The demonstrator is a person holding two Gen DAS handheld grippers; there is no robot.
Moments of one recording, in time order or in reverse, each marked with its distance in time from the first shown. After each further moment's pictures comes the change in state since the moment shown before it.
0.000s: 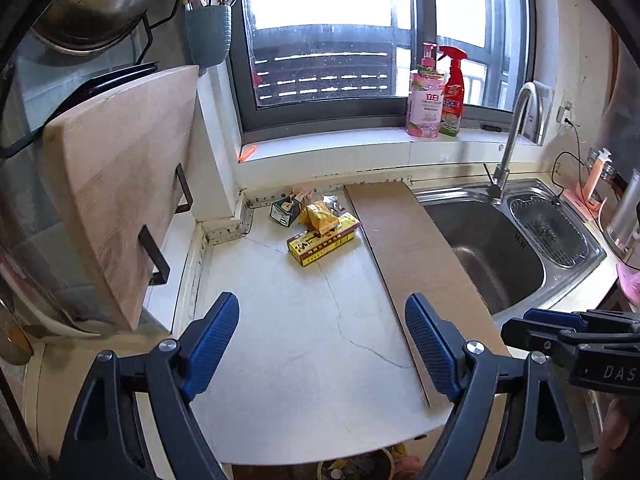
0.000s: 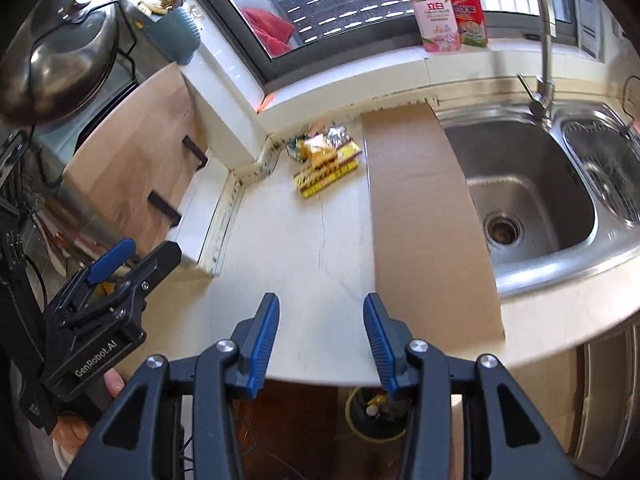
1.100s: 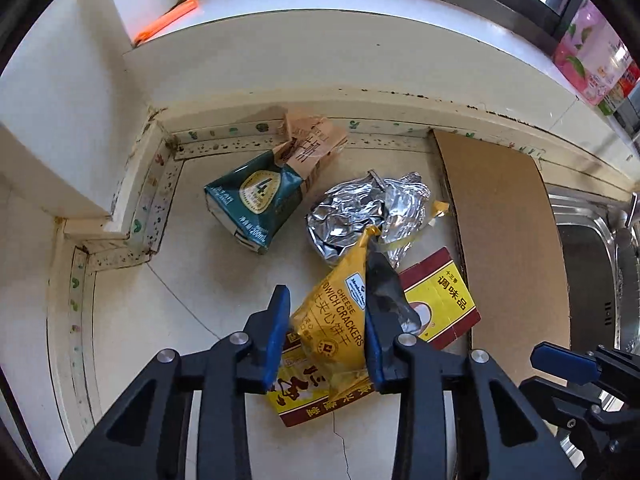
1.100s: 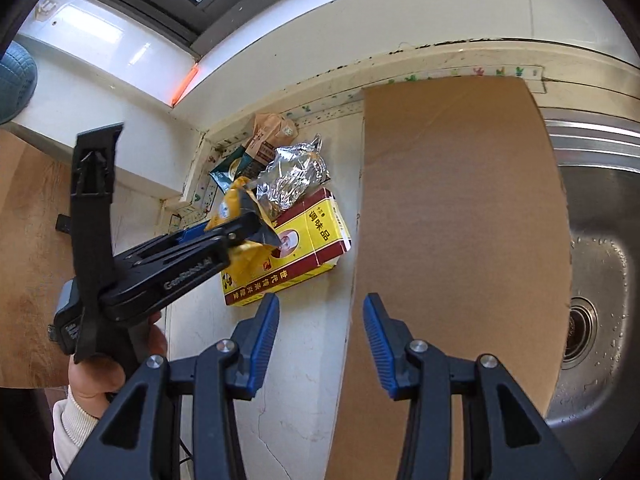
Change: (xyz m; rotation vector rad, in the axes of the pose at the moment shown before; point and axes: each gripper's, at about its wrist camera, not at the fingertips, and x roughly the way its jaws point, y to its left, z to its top) left arm 0.393 0.034 0.095 -0.188 0.460 -0.003; right arm 0.269 -0.079 0.199 0.007 0.327 0.135
